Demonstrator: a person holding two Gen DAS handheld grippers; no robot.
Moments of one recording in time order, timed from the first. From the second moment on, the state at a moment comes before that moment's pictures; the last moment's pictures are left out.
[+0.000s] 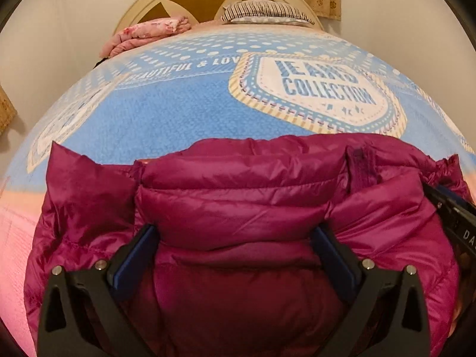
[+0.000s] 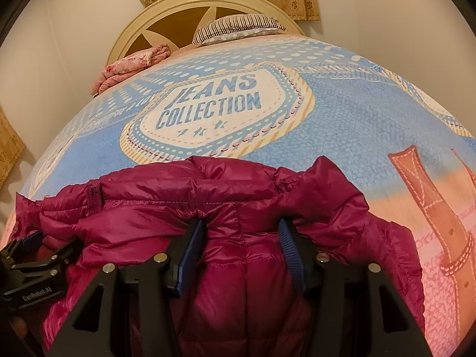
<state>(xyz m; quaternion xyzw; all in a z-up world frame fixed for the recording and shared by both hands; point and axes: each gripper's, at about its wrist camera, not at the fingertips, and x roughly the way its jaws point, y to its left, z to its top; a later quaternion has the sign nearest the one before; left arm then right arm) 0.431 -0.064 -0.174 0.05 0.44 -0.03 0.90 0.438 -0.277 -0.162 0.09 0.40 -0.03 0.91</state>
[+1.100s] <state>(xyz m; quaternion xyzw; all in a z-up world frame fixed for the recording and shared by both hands) 0.353 -0.005 -0.108 0.01 0.37 -0.07 0.93 0.398 -0.221 -0.163 0.13 0.38 0.01 0.91</state>
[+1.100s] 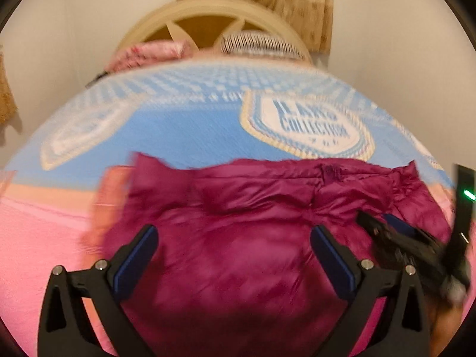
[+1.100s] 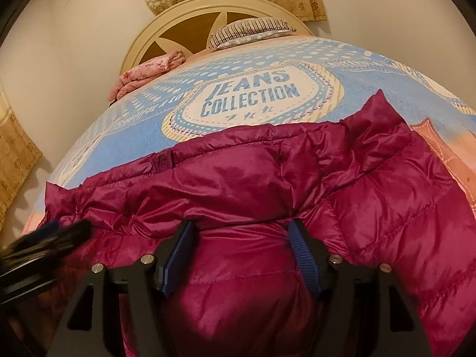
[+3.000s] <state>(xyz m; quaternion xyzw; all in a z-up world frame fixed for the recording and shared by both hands) 0.238 -0.030 -0.030 -0.10 0.29 -0.33 0.89 0.298 -0.170 -0.156 -0.02 0.43 0.09 0.90</state>
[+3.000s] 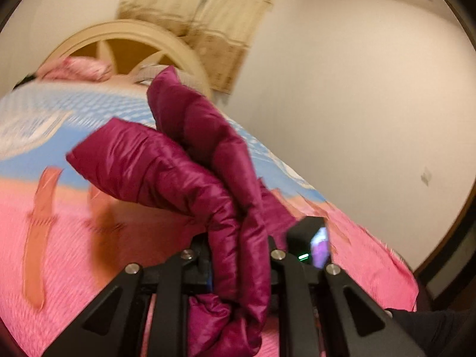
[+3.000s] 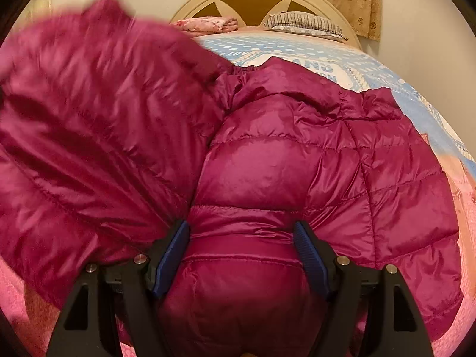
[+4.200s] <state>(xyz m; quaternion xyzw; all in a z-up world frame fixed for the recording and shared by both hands) 0.237 -0.230 -0.102 0.17 0.27 -0.37 0.87 0.276 -0.370 -0.025 0.19 0.28 0.21 0.92</state>
